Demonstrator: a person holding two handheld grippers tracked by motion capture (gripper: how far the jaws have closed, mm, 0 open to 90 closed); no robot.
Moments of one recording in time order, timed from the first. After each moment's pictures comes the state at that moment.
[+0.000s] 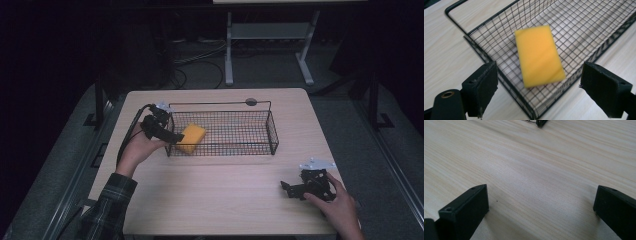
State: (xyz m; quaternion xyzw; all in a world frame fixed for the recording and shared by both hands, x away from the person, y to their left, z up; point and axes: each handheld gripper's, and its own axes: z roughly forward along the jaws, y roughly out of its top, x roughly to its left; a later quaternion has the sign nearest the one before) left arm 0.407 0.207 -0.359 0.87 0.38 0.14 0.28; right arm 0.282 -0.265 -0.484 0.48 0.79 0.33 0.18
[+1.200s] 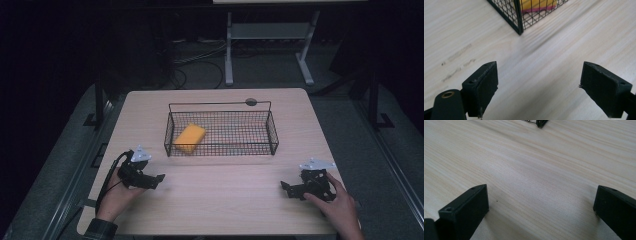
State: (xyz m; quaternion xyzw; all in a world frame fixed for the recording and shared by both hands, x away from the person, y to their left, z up) left arm 0.303 0.266 -0.431 0.86 0.38 0.17 0.29; right arm 0.282 -0.265 -0.484 0.48 0.79 0.33 0.18
